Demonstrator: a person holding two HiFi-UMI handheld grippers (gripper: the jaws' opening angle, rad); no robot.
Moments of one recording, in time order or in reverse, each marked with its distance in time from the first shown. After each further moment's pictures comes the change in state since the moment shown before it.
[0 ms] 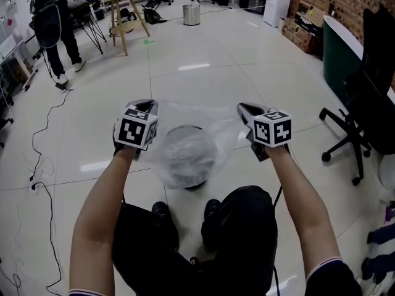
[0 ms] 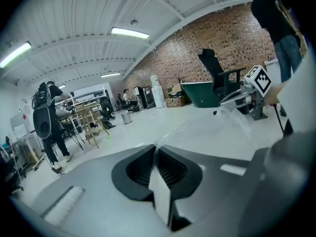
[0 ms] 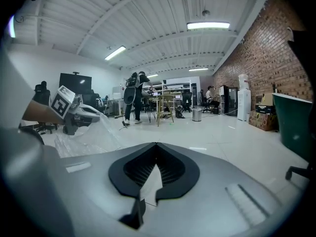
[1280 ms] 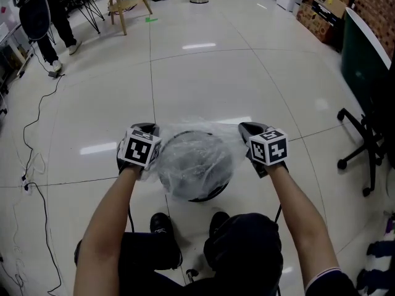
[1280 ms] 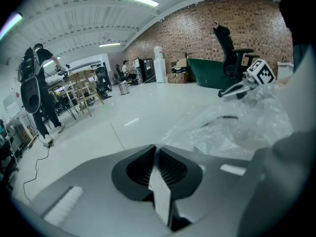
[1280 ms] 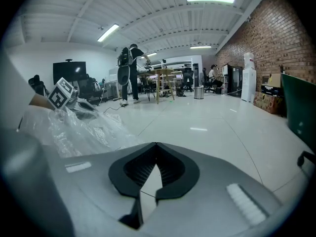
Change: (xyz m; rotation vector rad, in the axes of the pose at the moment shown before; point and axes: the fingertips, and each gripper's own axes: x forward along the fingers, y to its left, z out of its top) left arm 0.109 0.006 -0.169 -0.100 0.292 -0.066; right arm 0.125 -0.024 -0.140 0.030 0.235 0.018
